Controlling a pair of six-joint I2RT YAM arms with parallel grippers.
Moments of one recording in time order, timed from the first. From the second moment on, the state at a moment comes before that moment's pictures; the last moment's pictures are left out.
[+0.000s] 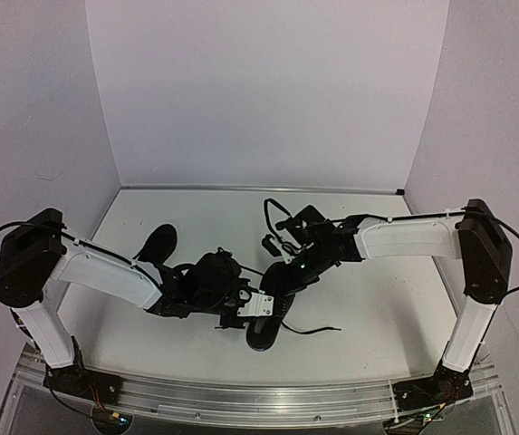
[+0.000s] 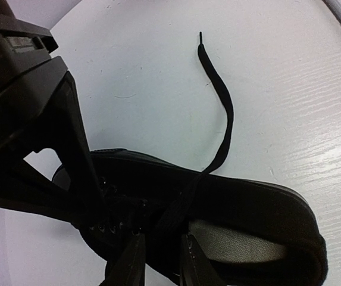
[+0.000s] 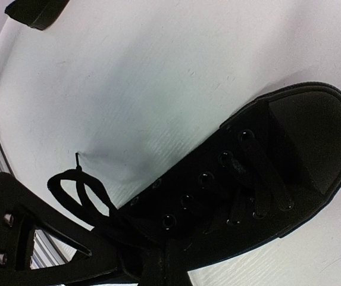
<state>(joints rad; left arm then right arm) -1.13 1.73 0.89 0.18 0.04 0.77 0.86 1.84 1.26 -0.45 -0.29 0.32</state>
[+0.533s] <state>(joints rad) -1.13 1.75 0.91 0.18 0.00 0.76 0.86 1.84 1.26 -0.44 -0.29 0.32</state>
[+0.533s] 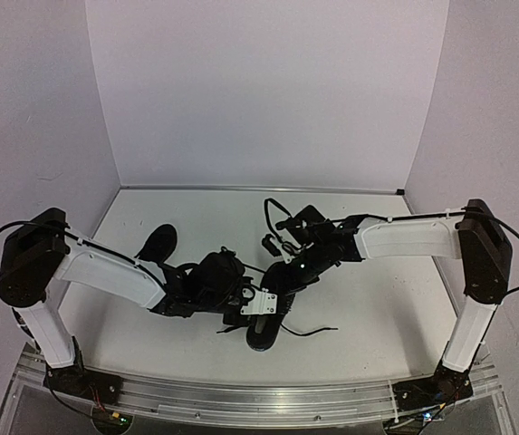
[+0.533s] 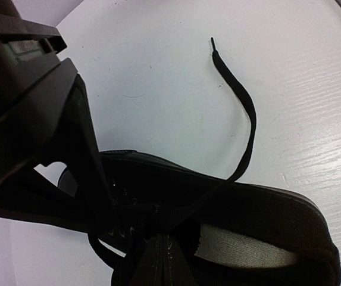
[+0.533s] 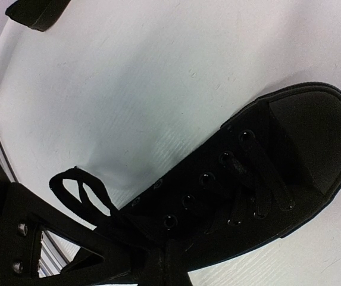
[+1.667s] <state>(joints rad) -1.08 1.80 0.86 0.37 0.05 0.53 0.85 1.81 1.23 -0.42 -0.30 0.37</state>
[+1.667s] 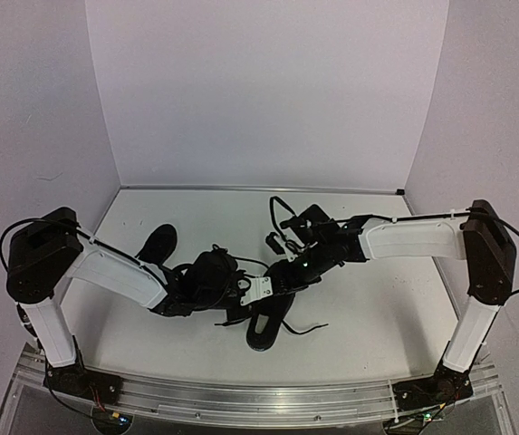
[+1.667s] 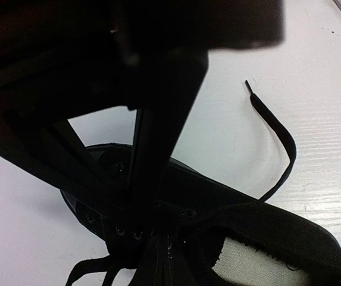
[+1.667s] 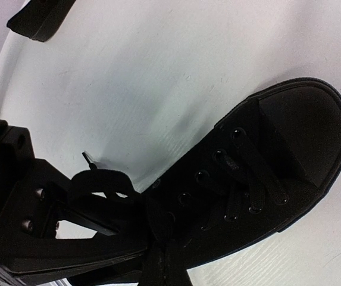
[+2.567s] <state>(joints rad) -1.06 1.87 0.82 0.61 0.05 0.37 0.79 1.69 1.09 -0.30 -0.47 0.42</state>
